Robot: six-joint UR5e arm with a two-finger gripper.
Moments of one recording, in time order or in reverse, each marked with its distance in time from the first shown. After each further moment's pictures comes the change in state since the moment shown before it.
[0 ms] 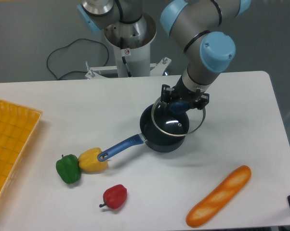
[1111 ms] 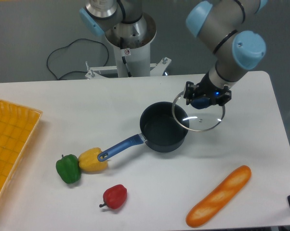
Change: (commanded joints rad) arm 0.184 -0.063 0.009 0.000 0.028 0.137
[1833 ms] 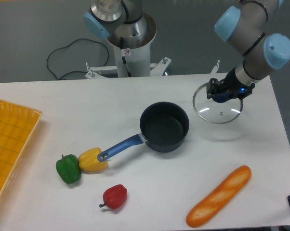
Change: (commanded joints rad) arm 0.115 -0.095 0.008 0.011 0.040 0.071
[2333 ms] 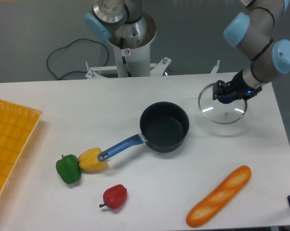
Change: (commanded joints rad) arm 0.009 -0.048 0.017 0.018 -0.009 0.032
